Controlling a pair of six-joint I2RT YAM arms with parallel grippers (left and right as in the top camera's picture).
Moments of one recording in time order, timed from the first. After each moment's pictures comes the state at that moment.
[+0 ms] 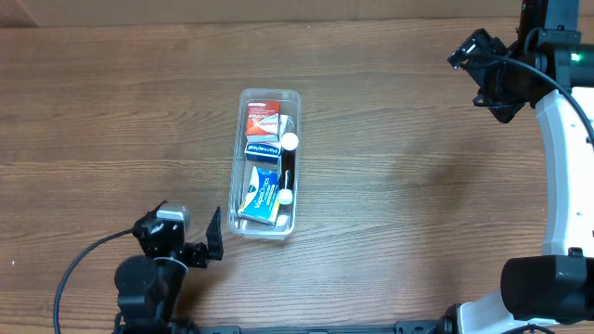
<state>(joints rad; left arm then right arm) 0.03 0.14 0.22 -0.41 0.18 0.00 -0.09 1.72 1.87 -1.18 -0.15 0.71</state>
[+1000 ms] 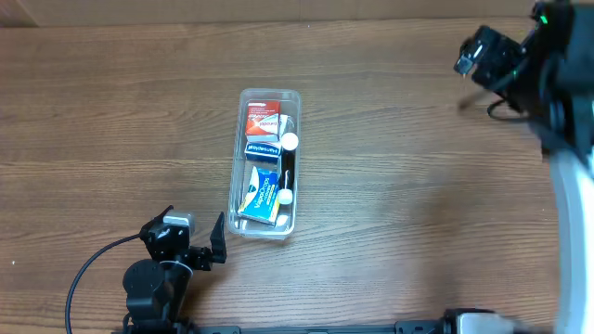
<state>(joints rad) 0.03 0.06 0.12 -0.39 0.18 0.00 0.00 1.41 1.75 -1.00 0.00 0.39</state>
